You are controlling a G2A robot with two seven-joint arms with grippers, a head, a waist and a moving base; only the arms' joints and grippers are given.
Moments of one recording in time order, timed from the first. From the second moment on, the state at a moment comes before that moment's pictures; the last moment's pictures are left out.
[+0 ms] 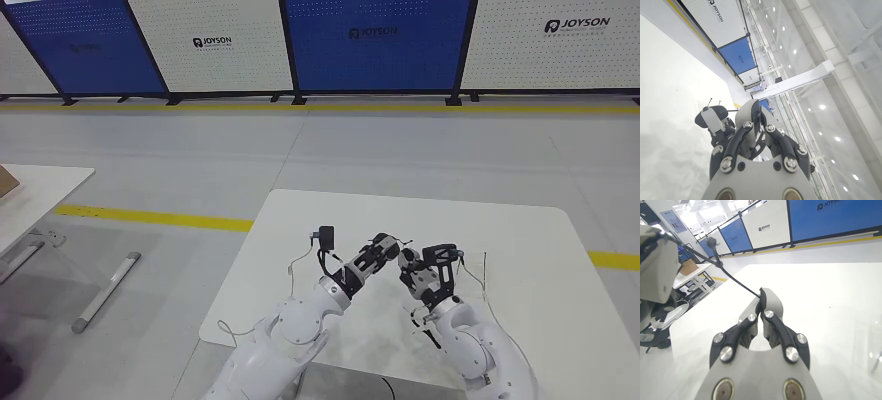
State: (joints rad) left arm 1.39 -1.31 -1.05 -1.66 -0.11 -0.15 -0.11; right arm -1.34 -1.37 1.12 -1.48 -0.99 -0.19 0.16
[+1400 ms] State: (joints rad) left arm 1.37 -1.31 -1.10 -1.59 -0.14 -0.12 -0.06; right arm -1.50 -1.34 1.34 -1.59 -0.69 -0.23 0.04
